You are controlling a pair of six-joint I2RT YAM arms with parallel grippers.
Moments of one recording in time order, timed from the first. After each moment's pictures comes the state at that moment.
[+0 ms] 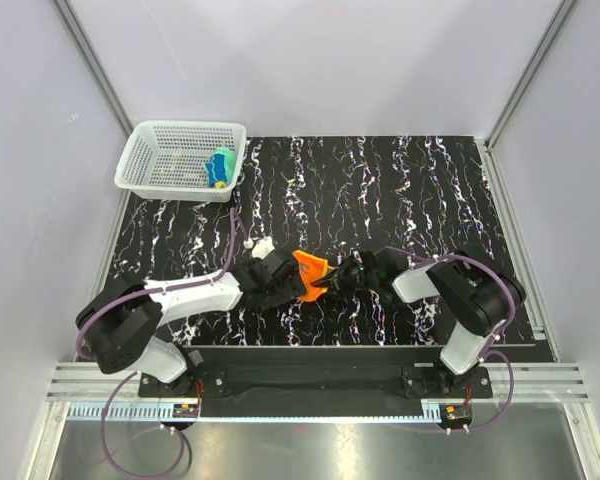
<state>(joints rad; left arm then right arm) -0.89 1.46 0.72 -0.28 -0.21 -1.16 0.60 1.72 0.53 0.49 -0.53 1.58</state>
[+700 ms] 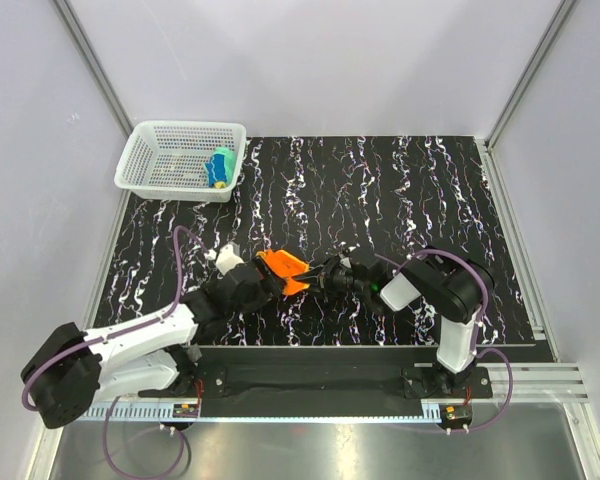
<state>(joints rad) -0.84 1.06 0.42 -0.13 -0.32 -1.19 0.72 1.88 0.51 1.00 -0.49 1.86</state>
